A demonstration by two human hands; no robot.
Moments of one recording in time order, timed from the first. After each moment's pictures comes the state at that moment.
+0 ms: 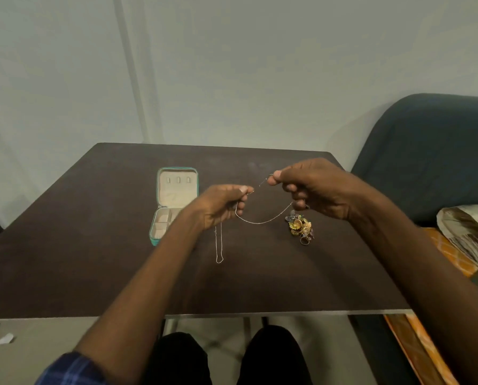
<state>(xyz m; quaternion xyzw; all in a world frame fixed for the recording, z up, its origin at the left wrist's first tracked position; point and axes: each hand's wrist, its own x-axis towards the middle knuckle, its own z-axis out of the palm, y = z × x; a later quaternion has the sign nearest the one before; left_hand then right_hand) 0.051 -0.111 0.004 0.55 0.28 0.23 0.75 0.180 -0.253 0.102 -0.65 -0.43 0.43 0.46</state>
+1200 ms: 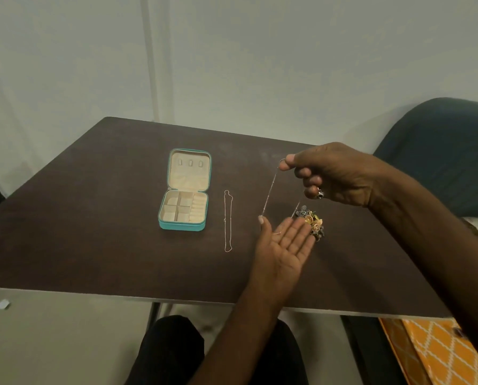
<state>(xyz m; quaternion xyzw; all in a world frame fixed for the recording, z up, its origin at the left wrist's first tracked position) 0.071 -0.245 -0.024 0.02 0.19 0.33 0.93 0.167 -0.235 0.117 -0.66 -0.42 0.48 0.41</state>
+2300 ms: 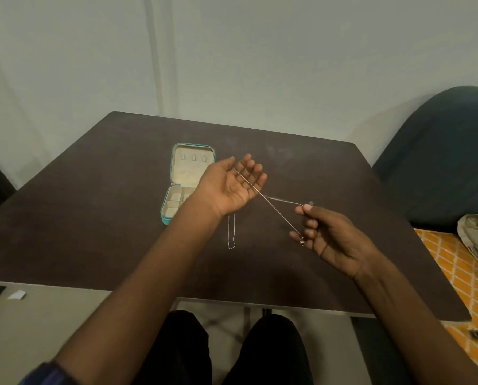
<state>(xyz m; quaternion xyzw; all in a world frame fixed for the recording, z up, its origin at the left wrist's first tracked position) 0.032 -0.133 0.028 0.16 0.26 0.33 0.89 0.178 -0.265 0.006 -0.55 -0.20 0.55 0.60</state>
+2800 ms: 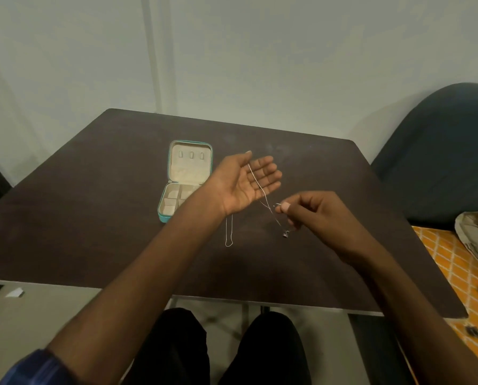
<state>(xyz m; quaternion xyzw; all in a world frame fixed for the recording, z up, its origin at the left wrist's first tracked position) 0.044 -0.137 0.033 0.31 0.29 0.27 0.87 0.165 -0.267 0.032 -0.65 -0.56 0.30 0.41</state>
